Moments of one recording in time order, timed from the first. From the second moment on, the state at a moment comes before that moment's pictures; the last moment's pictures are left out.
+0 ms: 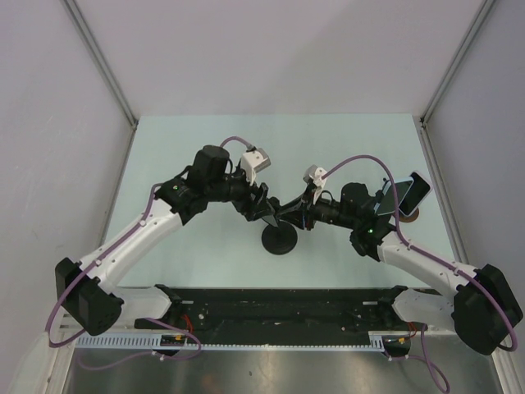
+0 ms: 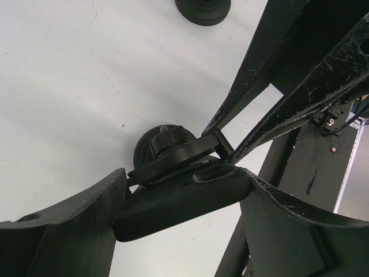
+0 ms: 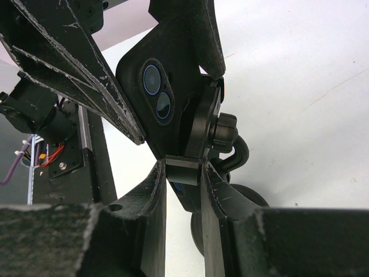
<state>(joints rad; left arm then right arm) -0.63 1.25 1.17 -0.51 0.48 0.08 0.65 1.13 0.64 0.38 -0.56 0.15</state>
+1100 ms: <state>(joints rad) -0.65 1.18 1.17 -0.54 0.28 0.10 0.66 1.09 0.59 0.40 -0.42 0.19</state>
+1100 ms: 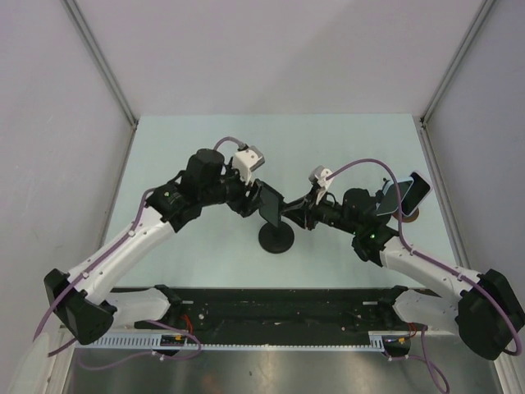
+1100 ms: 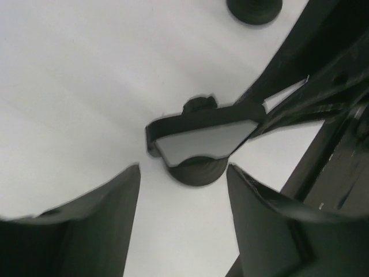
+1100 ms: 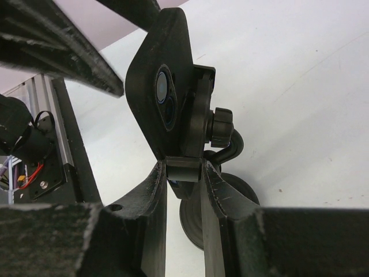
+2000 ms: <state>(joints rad) -0.82 0.95 0.70 0.23 -0.04 -0.12 0.72 1.09 0.57 0.43 -0.32 0.19</state>
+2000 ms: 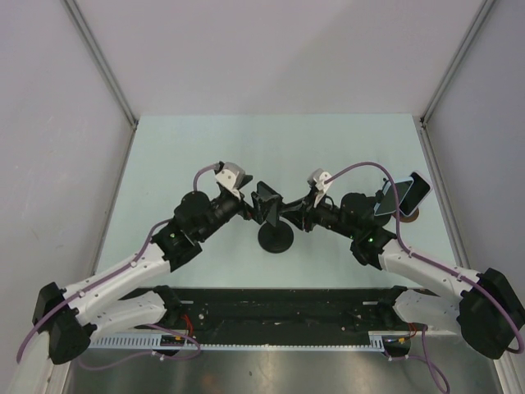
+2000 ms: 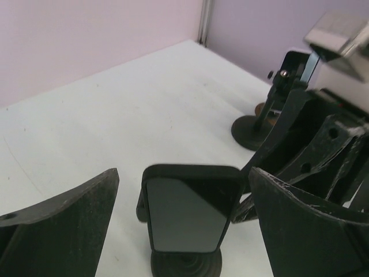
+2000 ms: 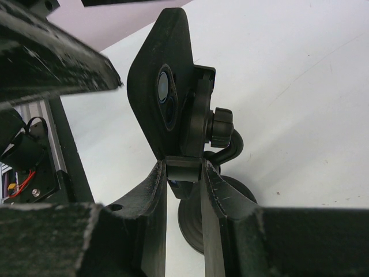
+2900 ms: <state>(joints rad) -0.91 1.12 0.67 0.45 -0.11 -0.05 0.72 1.05 0.54 0.44 -0.31 0.18</state>
